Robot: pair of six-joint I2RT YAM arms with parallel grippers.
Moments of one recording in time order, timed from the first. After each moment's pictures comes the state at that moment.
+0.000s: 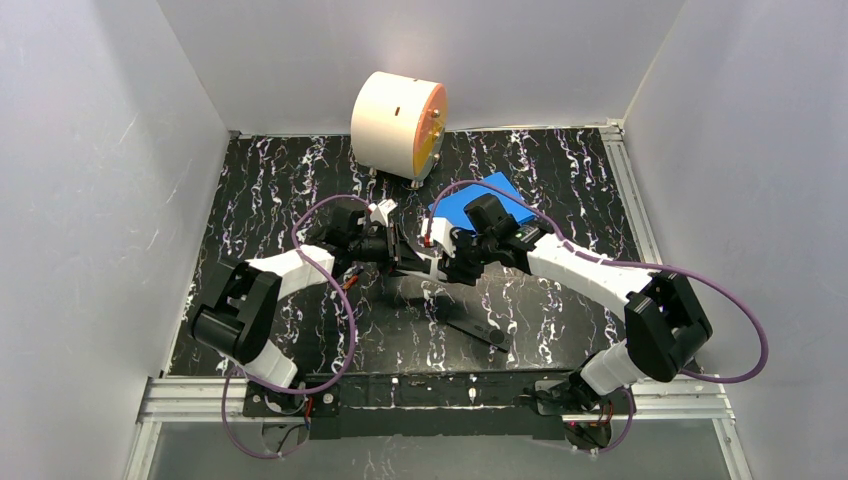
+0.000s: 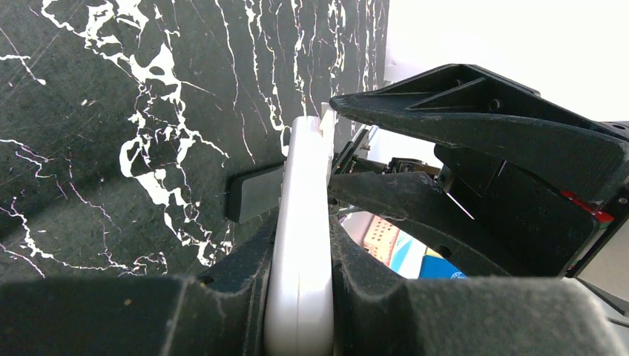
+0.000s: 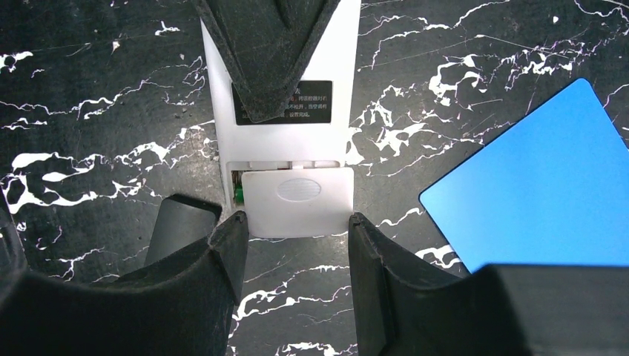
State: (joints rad) left arm -0.44 1.58 0.75 0.16 0.84 -0.88; right arm 0.75 1.48 1.02 -0.42 -0.40 -0.60
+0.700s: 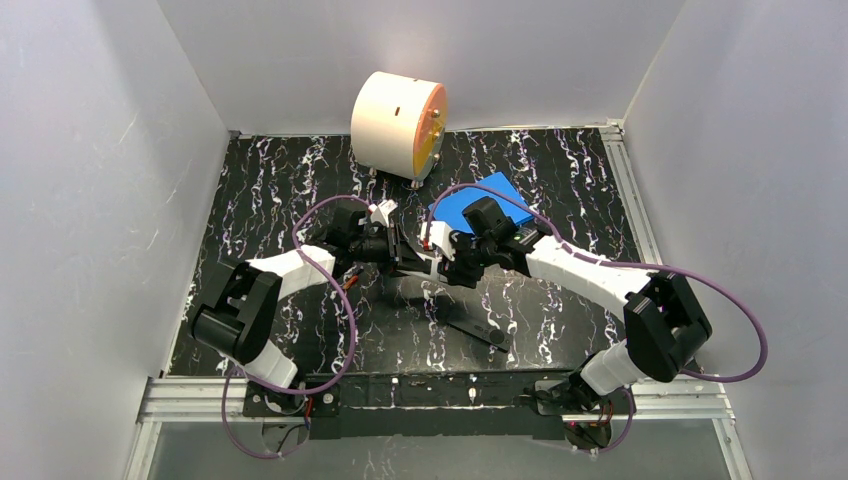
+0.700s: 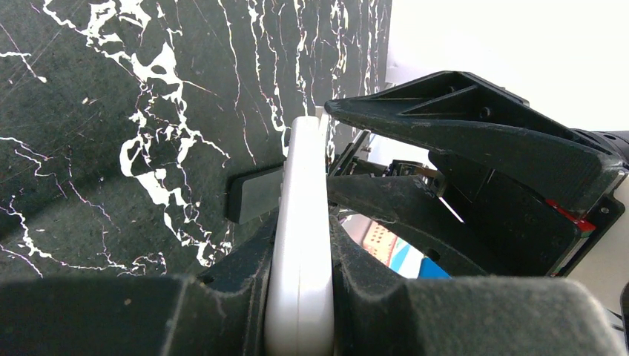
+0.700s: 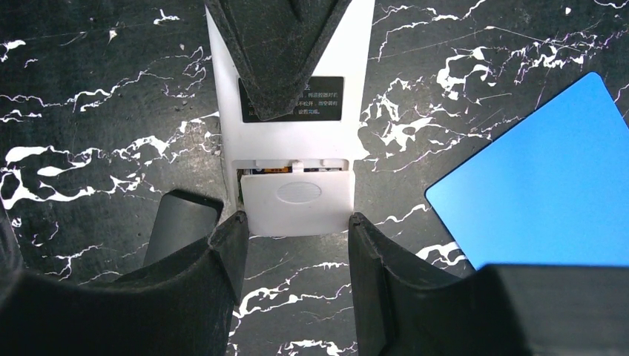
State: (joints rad) left arm -0.45 1.58 0.75 0.16 0.83 -0.89; right arm 0.76 1.48 1.00 -0.42 -0.38 -0.61
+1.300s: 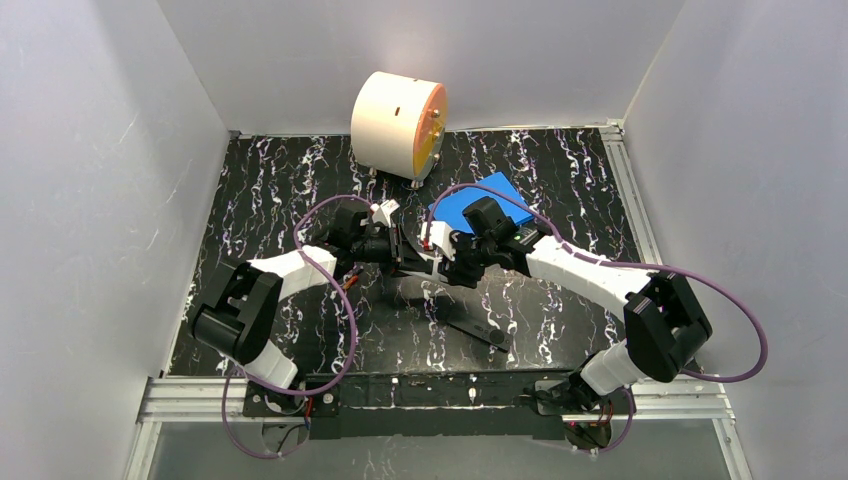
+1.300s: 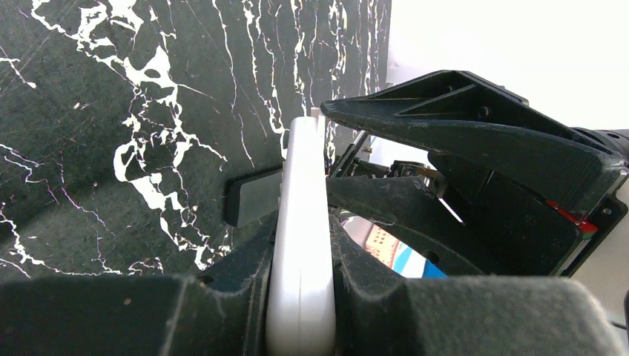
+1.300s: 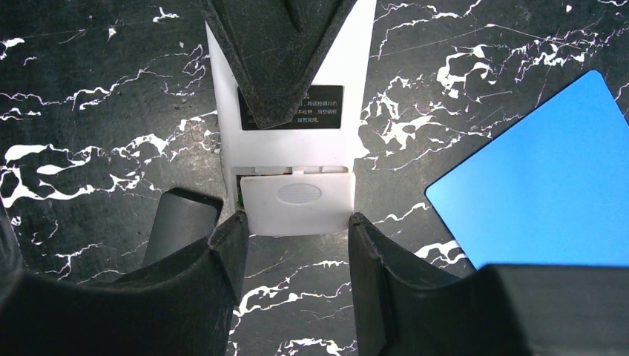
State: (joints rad) left arm -0.46 1.58 0.75 0.17 0.82 -0.89; right arm 0.76 1.48 1.00 -0.42 -0.38 -0.61
